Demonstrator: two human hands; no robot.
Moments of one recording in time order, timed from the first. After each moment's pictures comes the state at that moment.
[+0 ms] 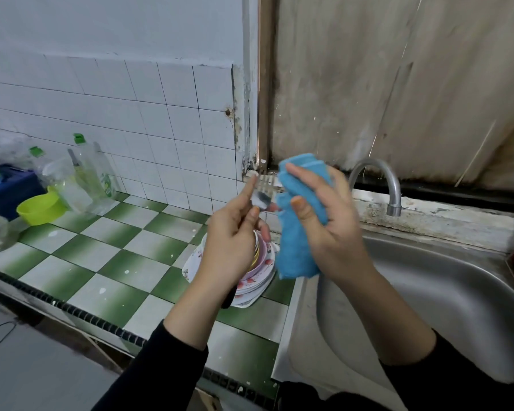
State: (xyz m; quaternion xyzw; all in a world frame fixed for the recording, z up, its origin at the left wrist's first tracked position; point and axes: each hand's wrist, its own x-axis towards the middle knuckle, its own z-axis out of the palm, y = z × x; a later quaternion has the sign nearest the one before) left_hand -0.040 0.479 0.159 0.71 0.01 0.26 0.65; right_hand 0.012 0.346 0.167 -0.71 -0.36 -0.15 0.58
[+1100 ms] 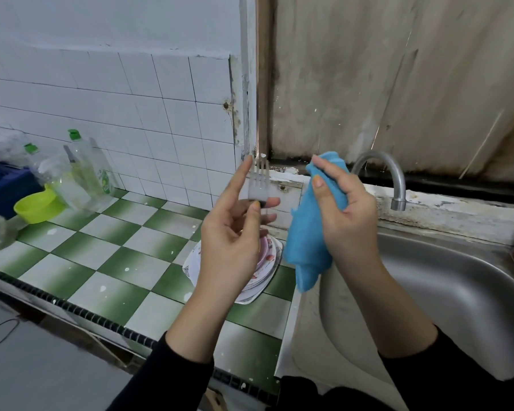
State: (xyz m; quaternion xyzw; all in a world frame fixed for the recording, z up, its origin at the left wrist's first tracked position) left_hand -0.057 0.464 0.173 0.66 0.04 0.32 0.67; right_hand 0.032 0.348 0.158 -0.69 -0.20 -0.17 0.68
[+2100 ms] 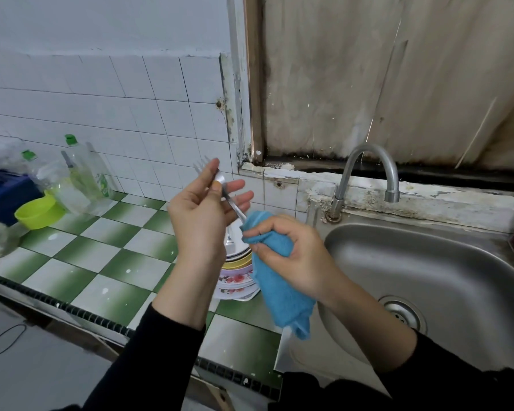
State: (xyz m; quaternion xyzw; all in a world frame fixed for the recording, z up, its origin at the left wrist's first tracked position) left_hand -0.035 0.482 0.187 0.52 0.17 0.32 0.78; right_hand 0.000 0.354 0.132 -0.72 -0.38 0.01 0.58
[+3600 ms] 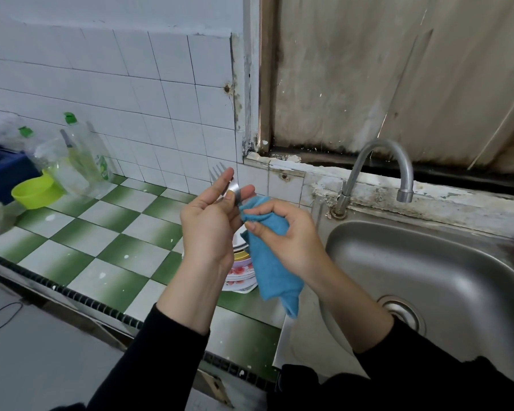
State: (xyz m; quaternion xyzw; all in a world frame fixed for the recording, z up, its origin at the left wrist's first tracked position) left_hand -0.031 0.489 0.165 0.46 0.20 0.26 0.82; right_hand 0.023 0.386 0.119 -0.70 -0.31 0.04 0.64
